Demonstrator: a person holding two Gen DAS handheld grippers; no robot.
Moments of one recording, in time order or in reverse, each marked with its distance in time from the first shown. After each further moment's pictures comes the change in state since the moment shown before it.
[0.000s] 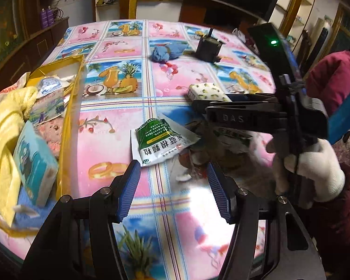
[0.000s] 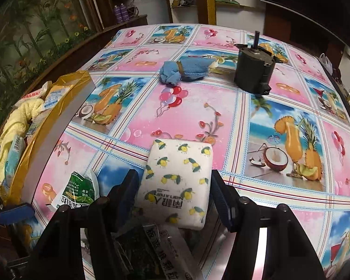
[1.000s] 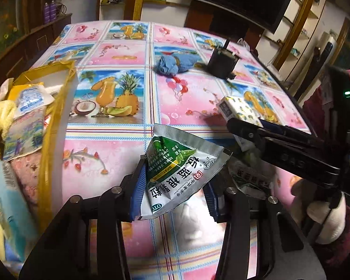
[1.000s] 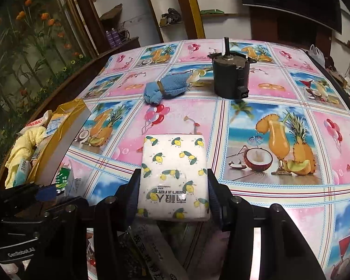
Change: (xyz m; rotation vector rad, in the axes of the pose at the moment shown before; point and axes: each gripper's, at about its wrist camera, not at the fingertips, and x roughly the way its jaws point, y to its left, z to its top) left arm 0.034 0.017 0.036 -0.064 -0.065 -0.041; right arm -0.020 -0.030 -0.009 0.123 -0.145 0.041
